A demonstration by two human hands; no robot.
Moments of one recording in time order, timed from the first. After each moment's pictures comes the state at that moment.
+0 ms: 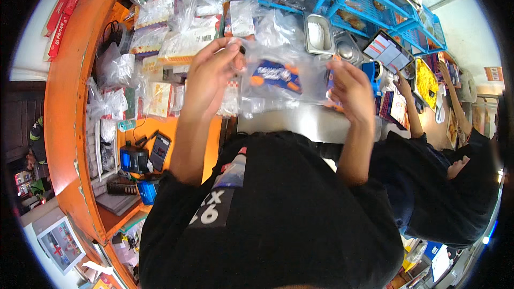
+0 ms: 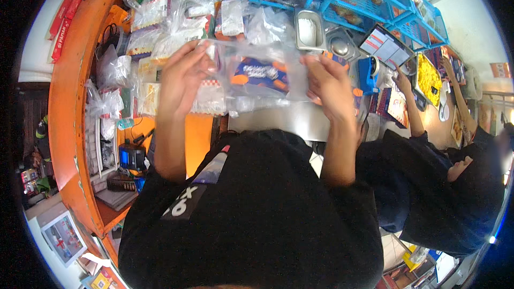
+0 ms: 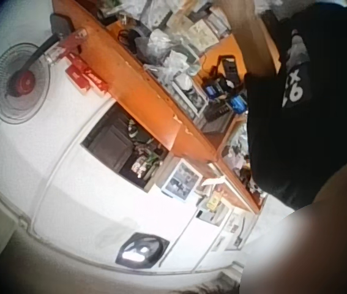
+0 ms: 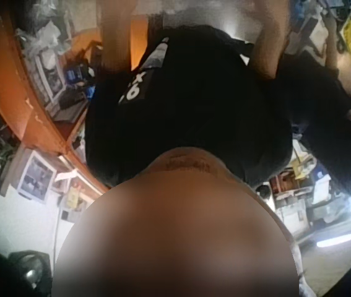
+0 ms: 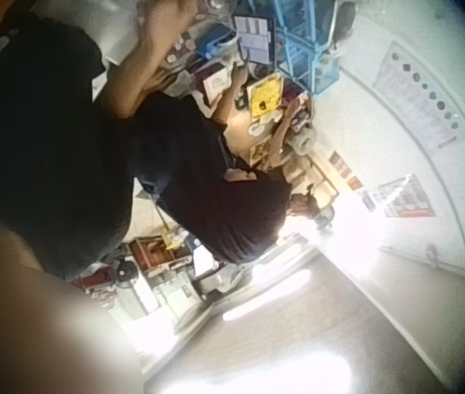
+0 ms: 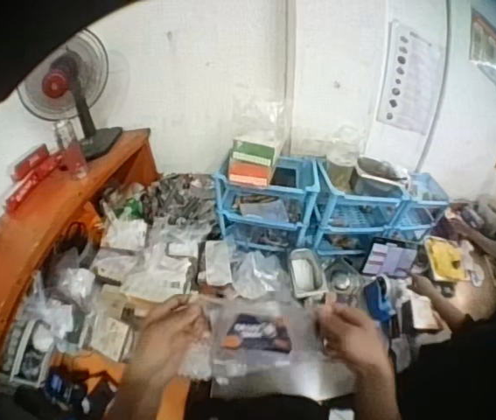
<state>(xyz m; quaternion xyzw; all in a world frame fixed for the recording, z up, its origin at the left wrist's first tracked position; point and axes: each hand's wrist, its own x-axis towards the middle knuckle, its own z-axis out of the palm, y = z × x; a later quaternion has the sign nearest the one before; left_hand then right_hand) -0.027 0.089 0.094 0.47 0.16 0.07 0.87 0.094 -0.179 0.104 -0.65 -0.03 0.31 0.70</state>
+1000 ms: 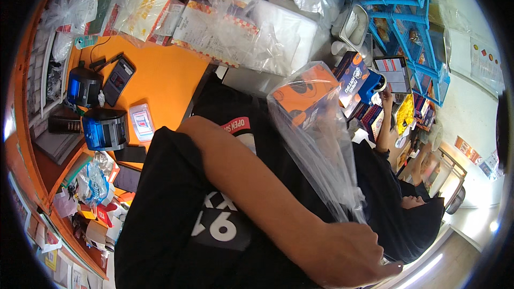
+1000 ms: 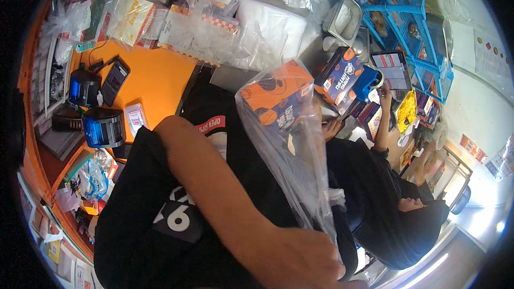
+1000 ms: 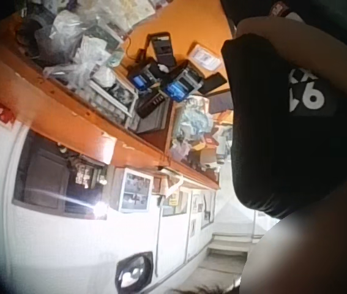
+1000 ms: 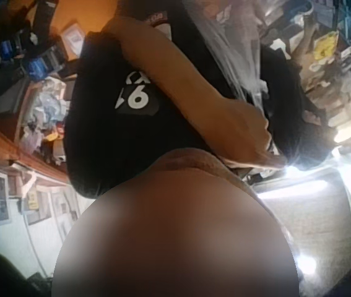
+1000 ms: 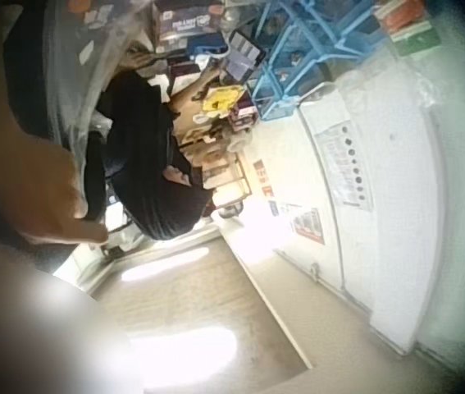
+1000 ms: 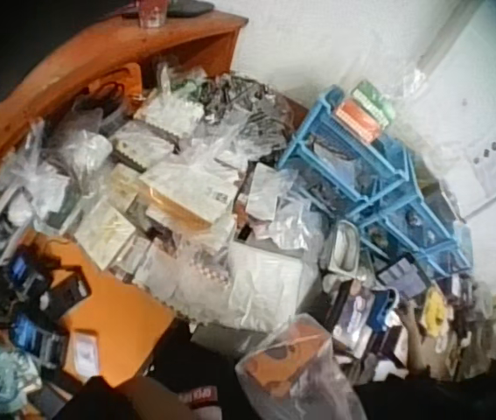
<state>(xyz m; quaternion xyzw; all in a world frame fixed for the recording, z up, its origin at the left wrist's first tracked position) -0.102 -0.057 0.205 0.59 -0.44 0.05 0.67 0.399 -0.511 -0.120 -0.91 -0.25 0.16 0.30</state>
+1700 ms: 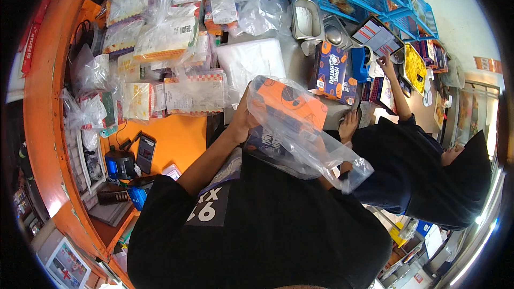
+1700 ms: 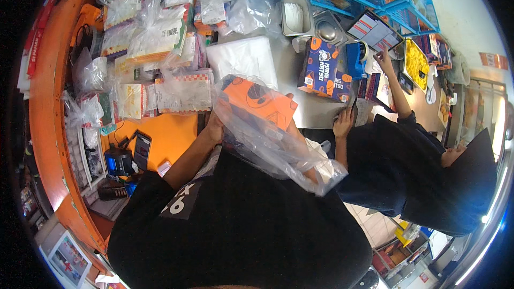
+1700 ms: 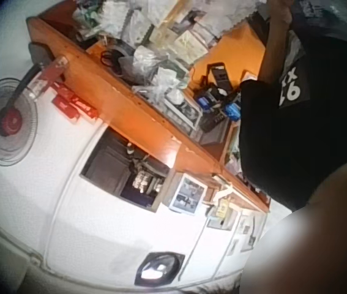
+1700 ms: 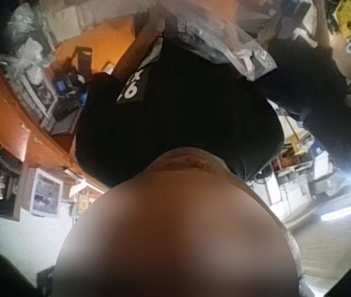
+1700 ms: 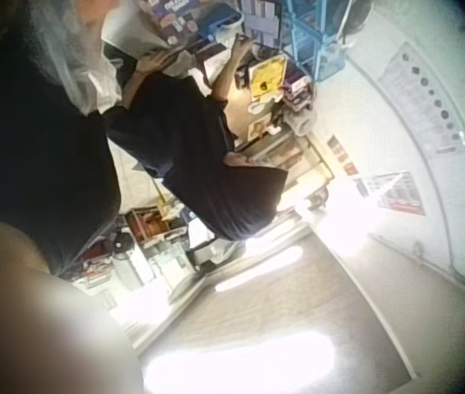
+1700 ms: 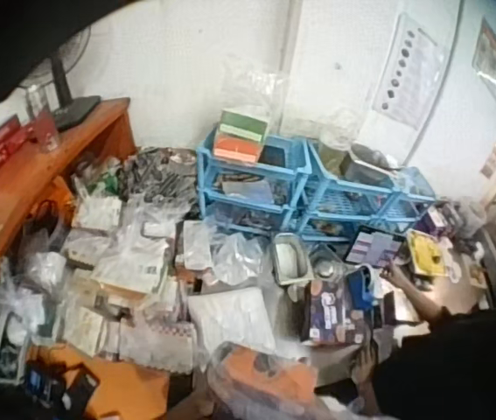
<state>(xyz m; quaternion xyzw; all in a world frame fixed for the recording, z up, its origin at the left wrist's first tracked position) -0.078 -0.005 -0.043 0.36 0.08 0.06 0.93 0.391 -0.498 -0.102 -0.93 -0.26 0.06 0.24</state>
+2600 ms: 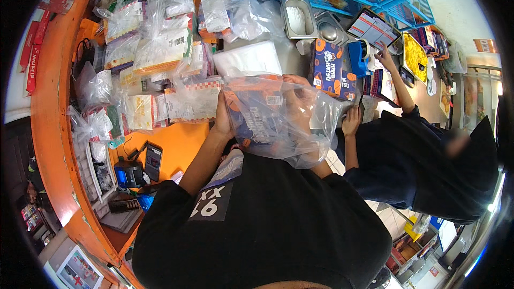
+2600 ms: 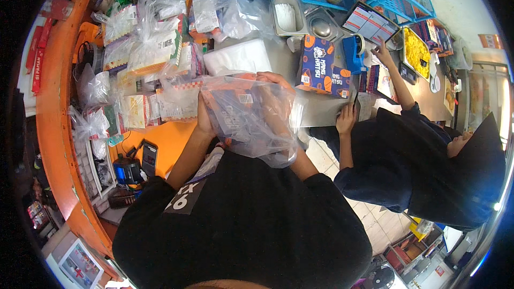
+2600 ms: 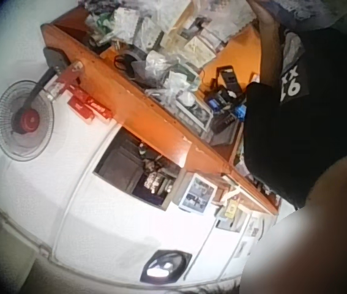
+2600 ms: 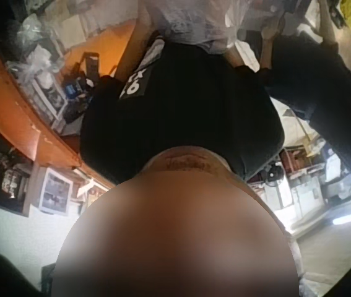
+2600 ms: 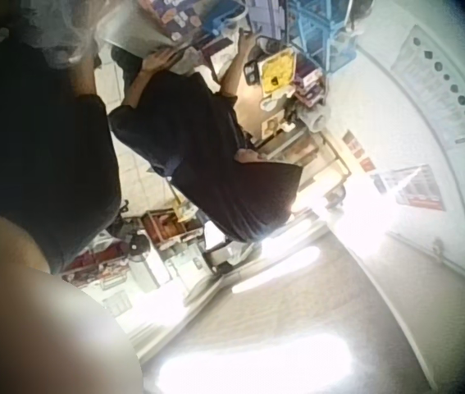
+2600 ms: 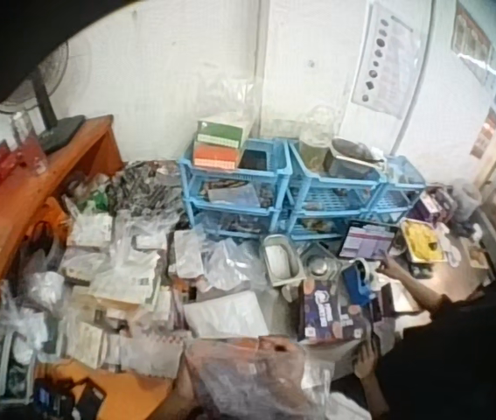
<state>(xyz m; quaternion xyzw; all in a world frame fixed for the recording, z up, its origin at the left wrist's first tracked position) -0.059 0.027 -0.068 0.27 0.17 -0.01 0.95 0.019 -0.133 -0.009 -0.67 -0.05 0.08 0.73</state>
